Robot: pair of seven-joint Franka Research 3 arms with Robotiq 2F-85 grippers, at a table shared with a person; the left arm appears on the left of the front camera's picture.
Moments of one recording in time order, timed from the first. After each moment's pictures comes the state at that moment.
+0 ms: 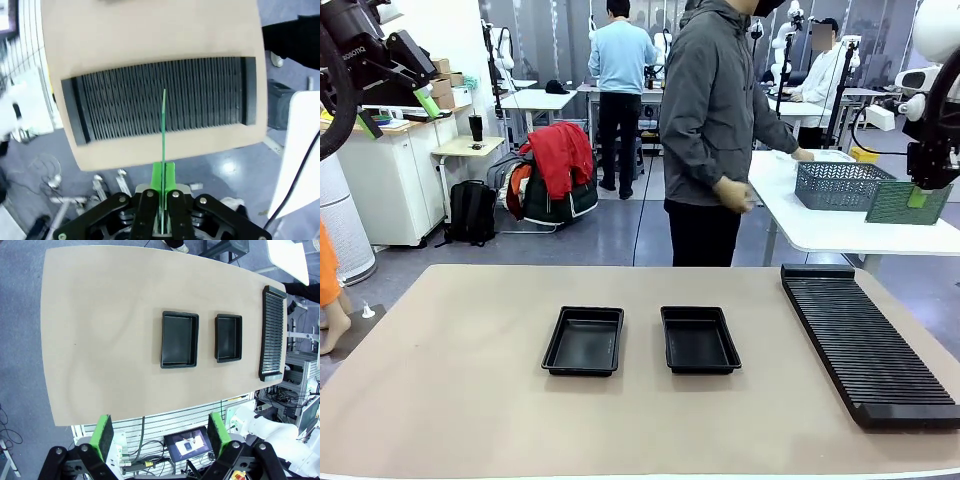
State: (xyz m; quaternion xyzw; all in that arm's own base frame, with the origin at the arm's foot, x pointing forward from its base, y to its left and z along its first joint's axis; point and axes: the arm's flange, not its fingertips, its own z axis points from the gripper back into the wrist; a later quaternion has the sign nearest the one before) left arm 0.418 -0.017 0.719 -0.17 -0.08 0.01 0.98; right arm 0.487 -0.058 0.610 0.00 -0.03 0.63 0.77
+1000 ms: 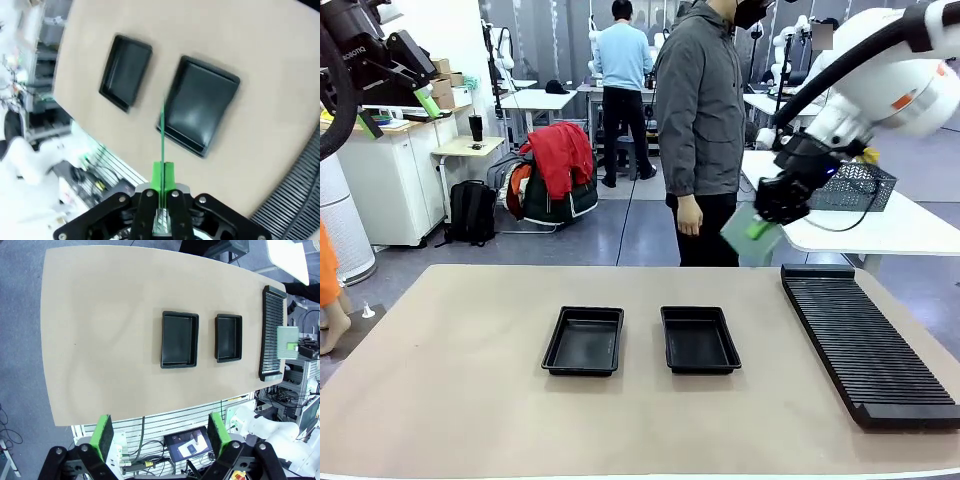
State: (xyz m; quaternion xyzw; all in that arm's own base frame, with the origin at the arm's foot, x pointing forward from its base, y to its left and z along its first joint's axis) left arm 0.418 -0.017 0.719 -0.17 -0.08 0.01 0.98; right arm 0.484 0.136 0.521 0.29 -0.03 0.15 0.94
